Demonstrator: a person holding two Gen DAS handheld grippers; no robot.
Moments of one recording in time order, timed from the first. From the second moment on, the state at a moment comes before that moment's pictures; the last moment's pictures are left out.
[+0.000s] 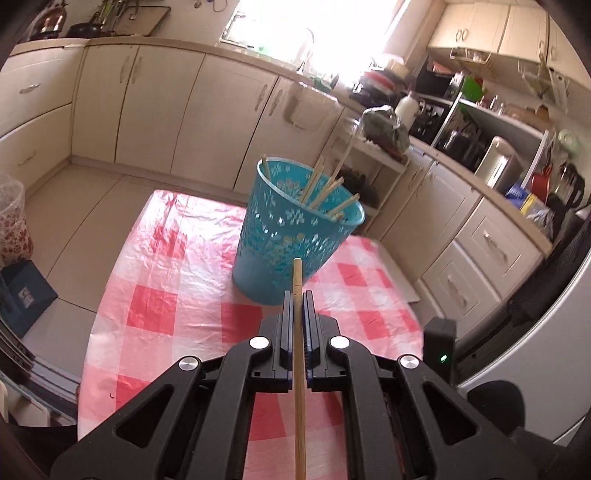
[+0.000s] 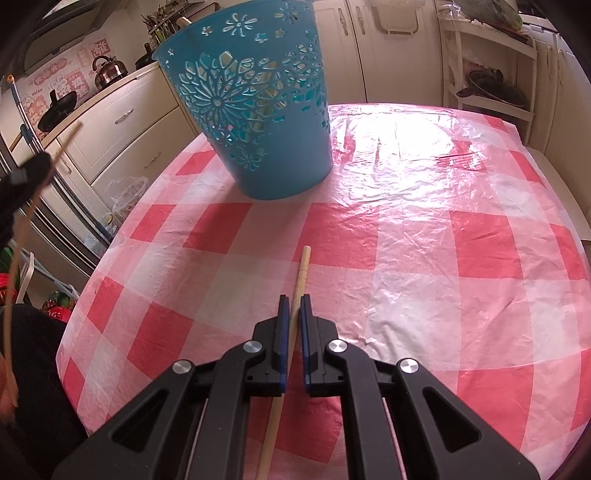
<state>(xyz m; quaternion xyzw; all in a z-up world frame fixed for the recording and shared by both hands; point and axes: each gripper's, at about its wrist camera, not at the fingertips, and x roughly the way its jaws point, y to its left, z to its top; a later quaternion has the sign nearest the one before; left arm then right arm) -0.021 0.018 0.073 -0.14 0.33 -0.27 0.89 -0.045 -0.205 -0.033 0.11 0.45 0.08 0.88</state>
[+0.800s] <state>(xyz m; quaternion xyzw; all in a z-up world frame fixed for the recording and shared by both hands) 0.142 -0.055 0.168 -0.18 0.16 -0.22 0.94 -0.039 -0.221 -0.036 0.16 0.45 0.10 0.87</state>
